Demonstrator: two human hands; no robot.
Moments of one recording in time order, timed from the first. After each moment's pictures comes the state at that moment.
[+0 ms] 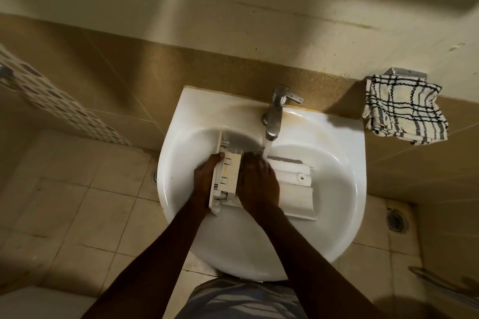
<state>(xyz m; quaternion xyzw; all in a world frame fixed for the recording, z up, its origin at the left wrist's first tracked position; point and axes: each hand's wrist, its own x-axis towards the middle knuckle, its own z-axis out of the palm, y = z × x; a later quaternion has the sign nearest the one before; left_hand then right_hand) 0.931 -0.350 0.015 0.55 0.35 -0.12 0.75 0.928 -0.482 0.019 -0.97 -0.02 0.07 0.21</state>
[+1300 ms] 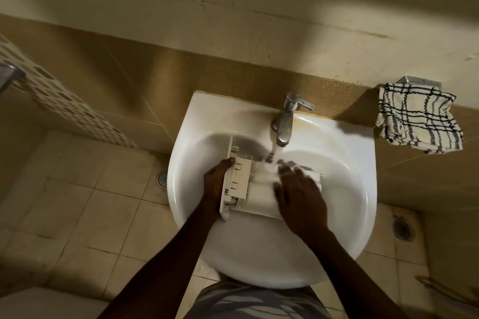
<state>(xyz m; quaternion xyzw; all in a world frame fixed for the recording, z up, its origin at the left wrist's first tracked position) 0.932 -0.350 0.003 0.50 0.34 -0.12 0.78 0.908 -0.556 0.027 -0.99 -0.07 0.08 0.12</state>
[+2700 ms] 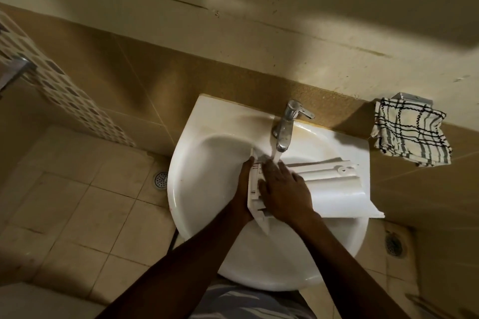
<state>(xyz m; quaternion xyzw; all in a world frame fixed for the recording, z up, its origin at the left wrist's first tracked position) 0.936 -0.419 0.009 0.28 0.25 -0.24 0.90 0.936 -0.518 0.079 -0.96 -0.12 0.23 0.06</state>
